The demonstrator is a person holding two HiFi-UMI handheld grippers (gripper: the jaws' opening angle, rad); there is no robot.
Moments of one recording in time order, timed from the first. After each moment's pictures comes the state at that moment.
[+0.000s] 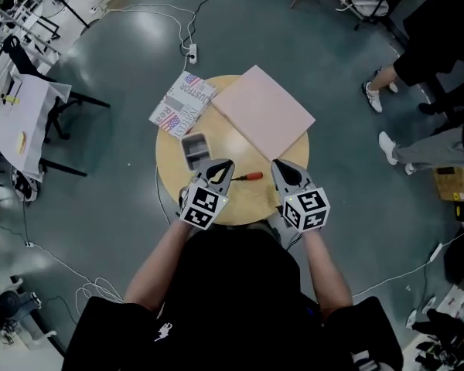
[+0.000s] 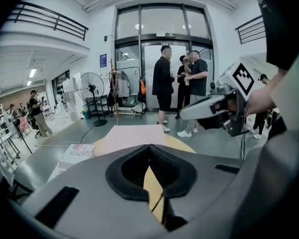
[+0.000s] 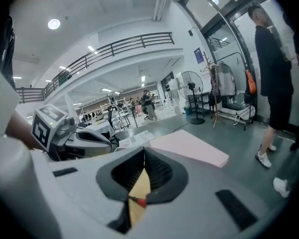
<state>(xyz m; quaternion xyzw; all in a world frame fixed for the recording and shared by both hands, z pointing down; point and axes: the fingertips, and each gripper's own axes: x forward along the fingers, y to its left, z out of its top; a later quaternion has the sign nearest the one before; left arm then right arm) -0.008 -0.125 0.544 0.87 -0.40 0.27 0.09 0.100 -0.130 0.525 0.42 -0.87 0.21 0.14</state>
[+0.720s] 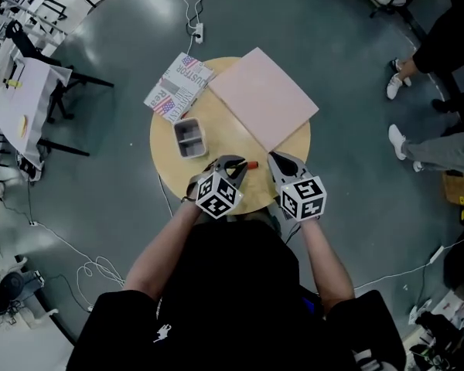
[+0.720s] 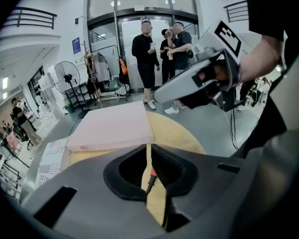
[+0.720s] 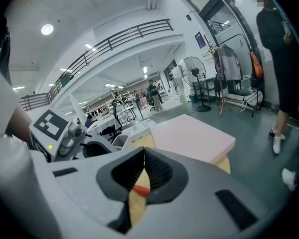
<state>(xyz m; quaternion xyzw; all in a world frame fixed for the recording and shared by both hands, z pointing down) 0.056 -0.108 0.628 0.86 -0.30 0.40 0.09 0.114 -0.137 0.578 0.37 -0.88 0.26 0.16</state>
